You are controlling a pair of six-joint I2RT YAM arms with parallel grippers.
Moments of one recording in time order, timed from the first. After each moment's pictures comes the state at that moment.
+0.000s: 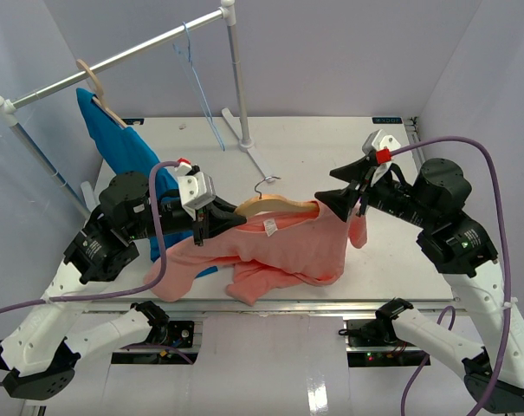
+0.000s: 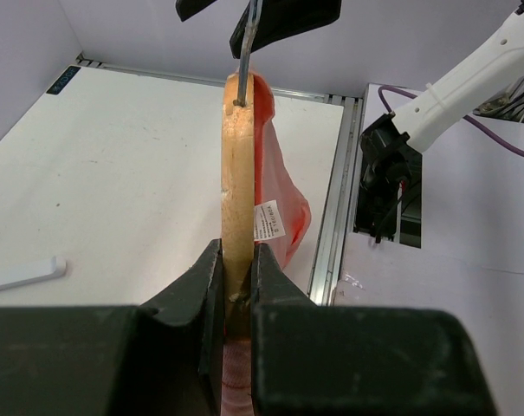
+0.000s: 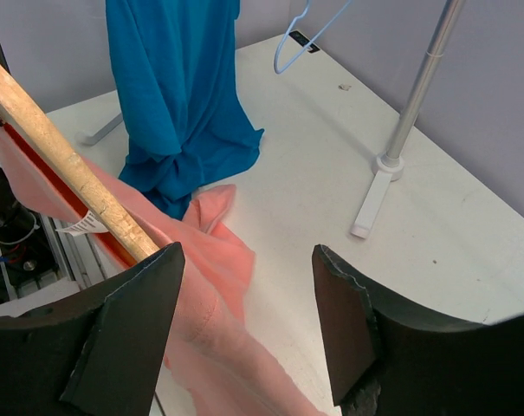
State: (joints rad) left arm -0.73 0.87 1.30 -0.54 0.58 0.11; right arm 0.53 0.85 1.28 -0.51 -0.50 -0.09
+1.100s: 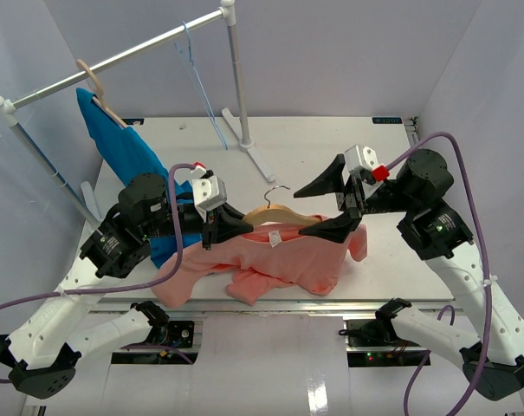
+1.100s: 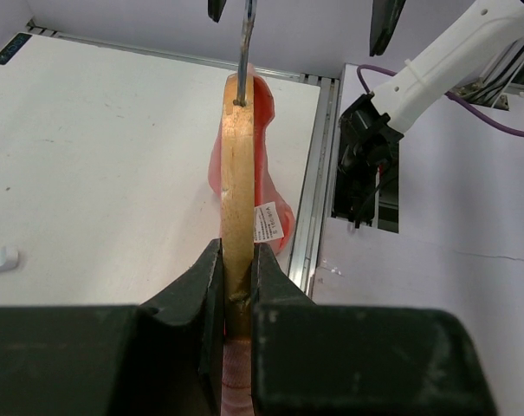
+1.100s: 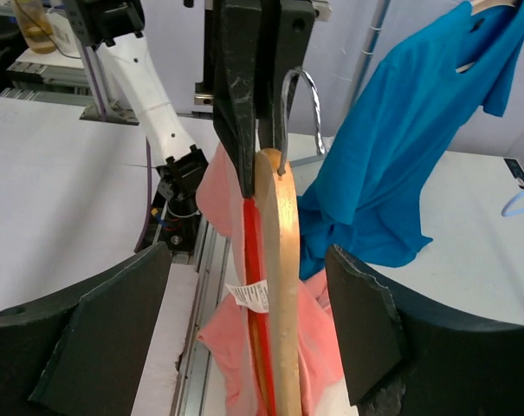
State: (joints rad) left arm -0.73 0.88 1.20 -0.49 0.64 0.08; right arm 0.56 0.94 1.23 -0.21 -1.11 -0.04
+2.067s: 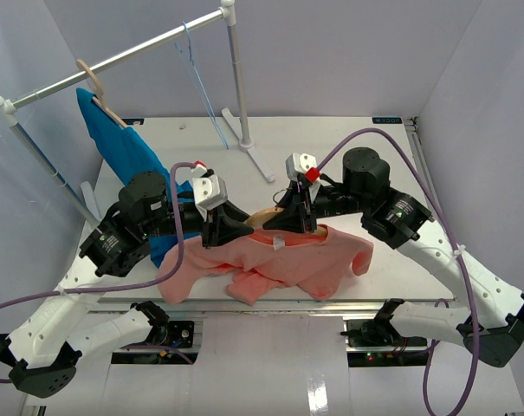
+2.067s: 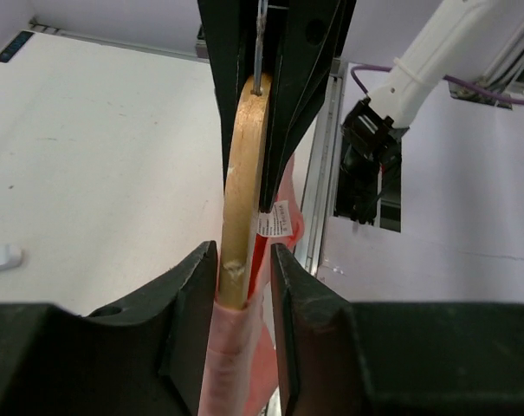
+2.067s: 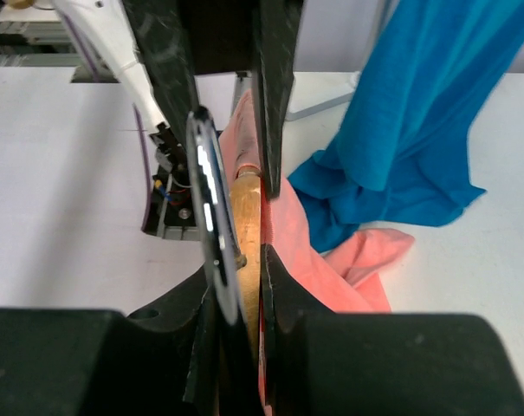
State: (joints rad) left arm -0.73 0.89 1.22 -0.51 0.64 0.09; right arm 0.82 1.12 1.29 -0.36 -0.84 -0.14
